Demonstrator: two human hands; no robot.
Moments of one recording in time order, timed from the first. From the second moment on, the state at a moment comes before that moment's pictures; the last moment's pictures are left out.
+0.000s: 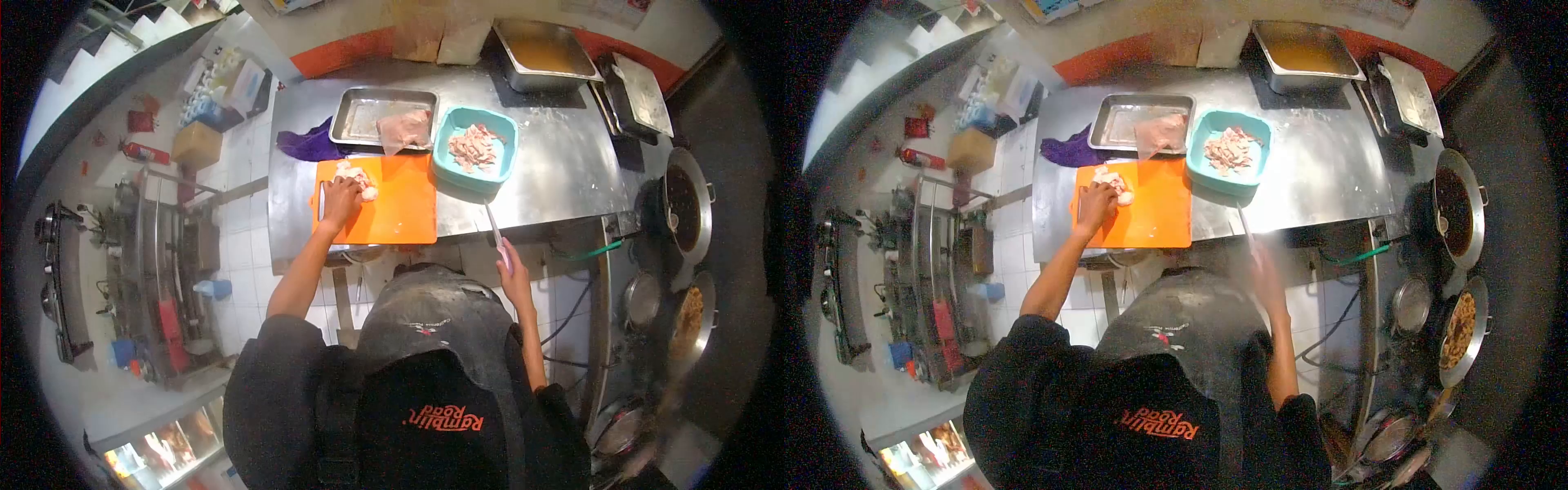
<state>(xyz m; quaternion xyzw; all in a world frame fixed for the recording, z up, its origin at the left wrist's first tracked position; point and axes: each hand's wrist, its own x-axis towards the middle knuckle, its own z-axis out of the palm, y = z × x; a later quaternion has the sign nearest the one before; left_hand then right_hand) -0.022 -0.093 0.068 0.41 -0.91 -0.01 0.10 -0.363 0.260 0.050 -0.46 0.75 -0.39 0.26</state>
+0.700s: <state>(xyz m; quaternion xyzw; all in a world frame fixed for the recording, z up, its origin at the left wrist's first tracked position) 0.004 -0.154 0.140 0.32 -0.85 -0.35 0.20 -0.242 0.228 0.049 -0.45 0.76 -0.43 0.18</state>
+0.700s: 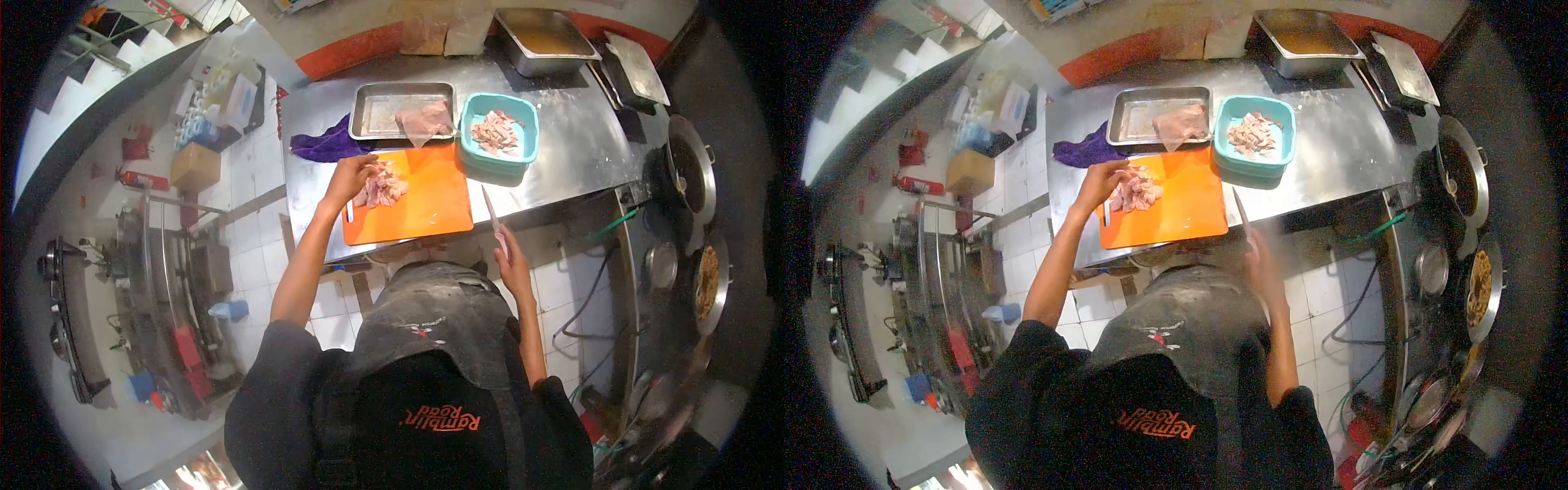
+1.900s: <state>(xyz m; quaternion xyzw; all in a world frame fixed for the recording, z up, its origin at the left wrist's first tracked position) 0.096 -0.076 0.041 0.22 -0.94 -0.22 0.15 -0.200 0.166 0.033 -0.43 0.82 -0.29 0.25</state>
